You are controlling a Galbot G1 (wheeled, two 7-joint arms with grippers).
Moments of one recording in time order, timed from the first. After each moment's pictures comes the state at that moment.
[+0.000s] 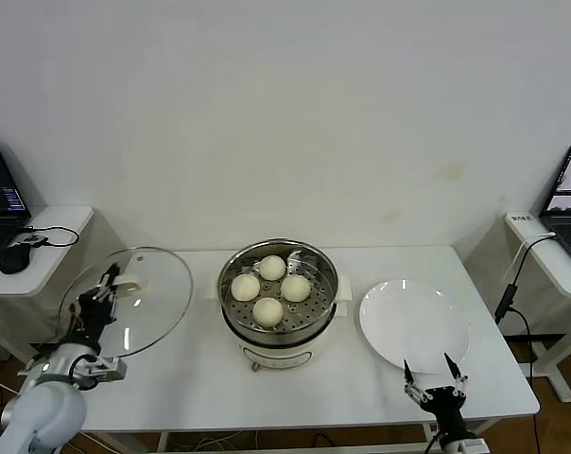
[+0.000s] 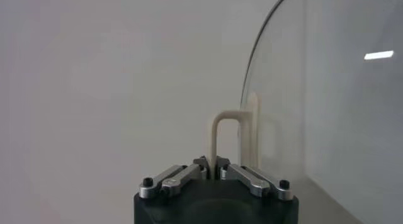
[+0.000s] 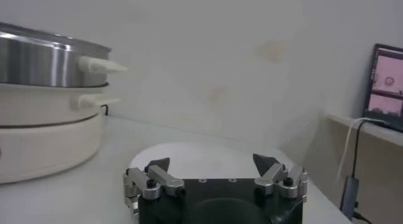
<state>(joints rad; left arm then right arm) 1.36 -0.86 -0.59 -1.95 0.85 0.22 -0.03 -1.60 1.49 0.76 1.78 -0.02 0.25 -0.19</state>
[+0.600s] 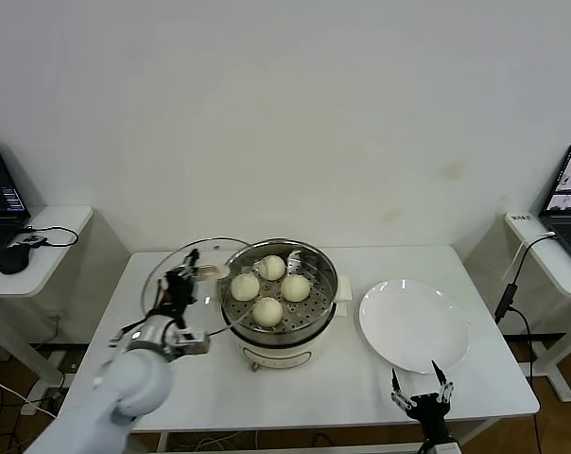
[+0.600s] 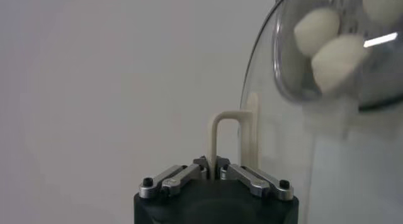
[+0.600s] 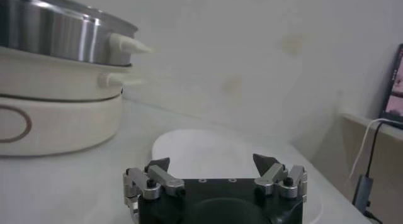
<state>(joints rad) 0.98 -0.90 -0.09 -1.99 0.87 0.51 0.14 -1.59 1.56 0.73 1.76 -0.23 0.24 -0.11</state>
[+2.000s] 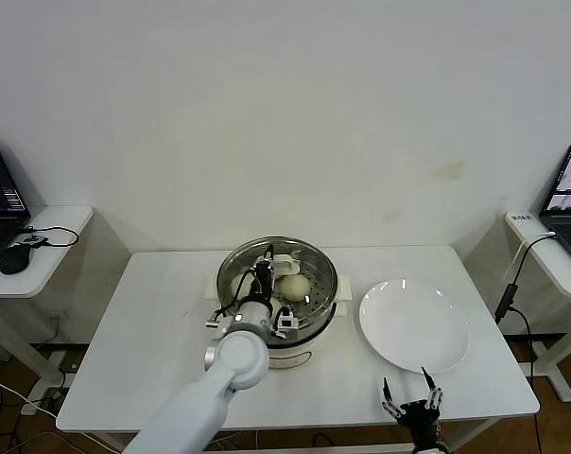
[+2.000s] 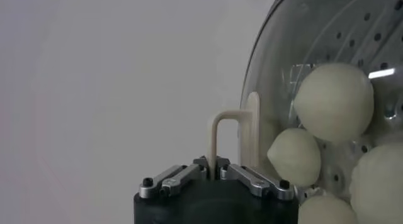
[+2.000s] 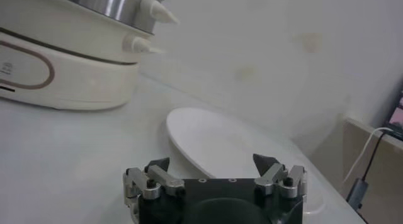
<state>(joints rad) 0.79 -1.27 0.13 -1.74 1.25 0.55 0.27 -1.60 1.58 0.70 1.72 -0.36 0.26 -0.06</state>
